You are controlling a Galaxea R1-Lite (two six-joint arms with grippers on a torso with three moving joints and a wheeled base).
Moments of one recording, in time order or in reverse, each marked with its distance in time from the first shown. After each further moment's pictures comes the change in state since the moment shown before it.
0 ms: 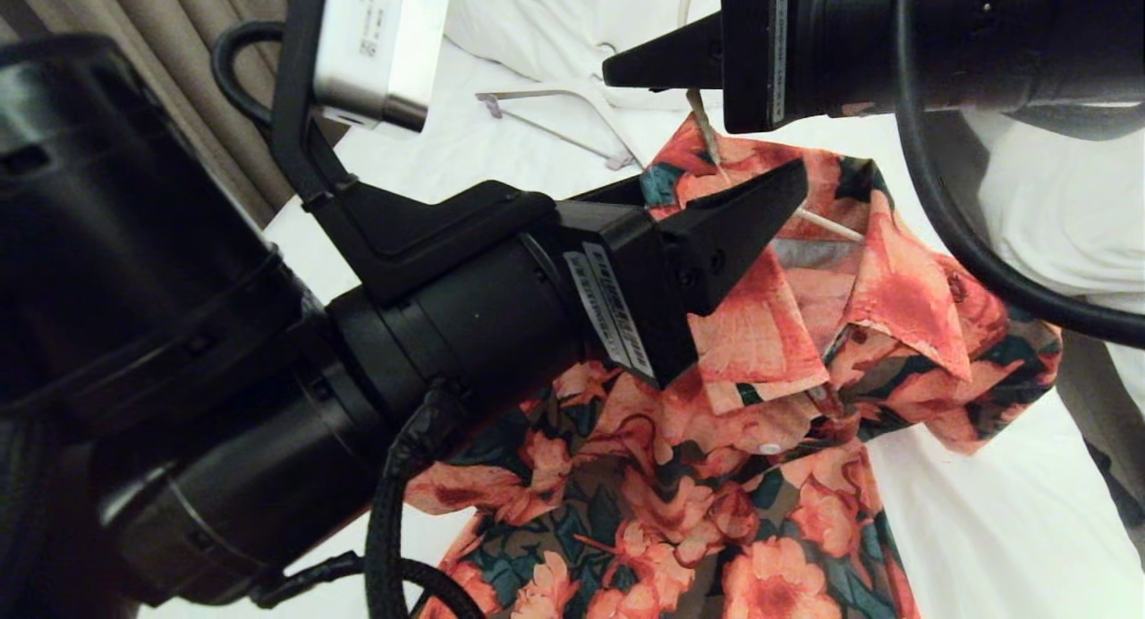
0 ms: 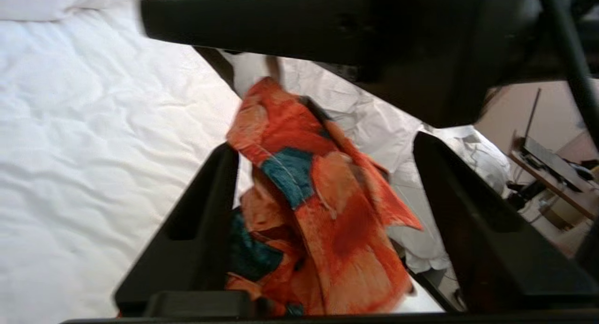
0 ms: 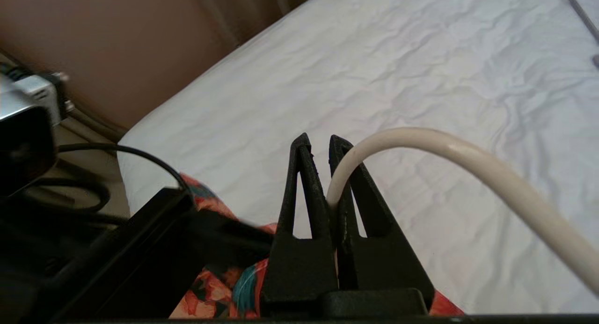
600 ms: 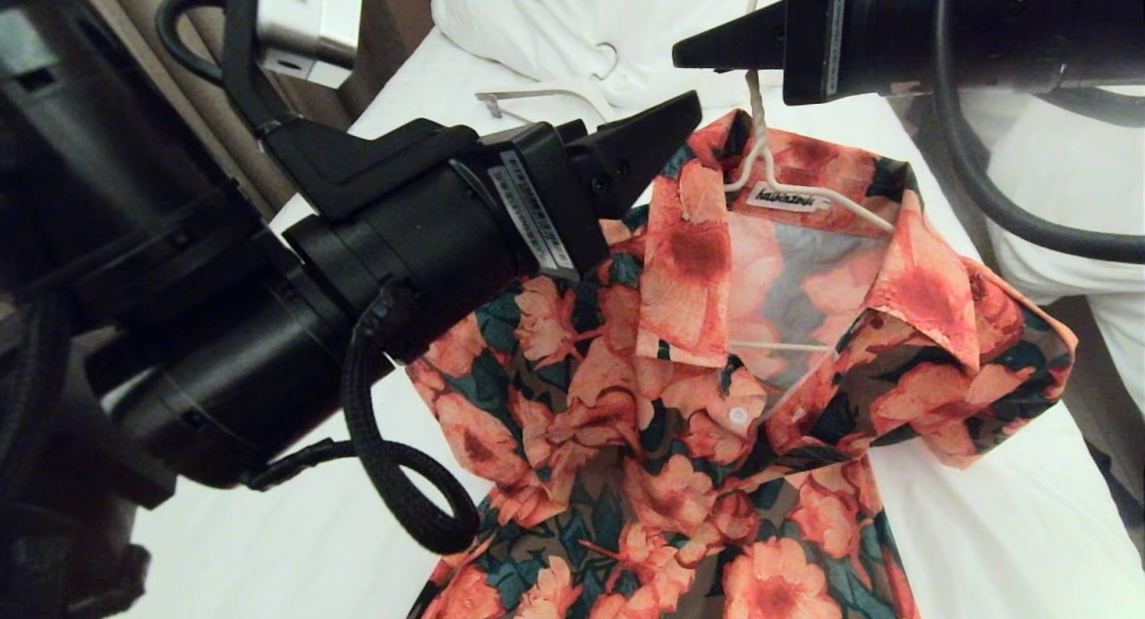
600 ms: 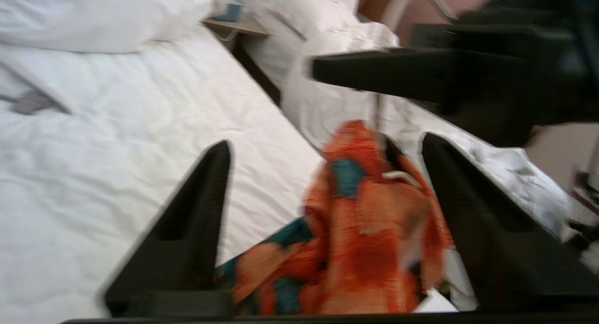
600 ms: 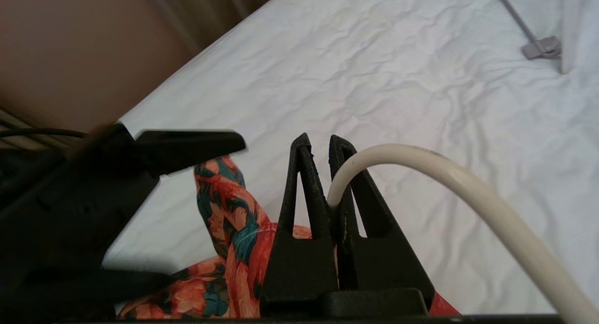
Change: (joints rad) left arm 0.139 -0.011 -0.035 -0.001 -0.006 0.000; right arm -0.108 -0.019 0.003 0.000 0.002 0.000
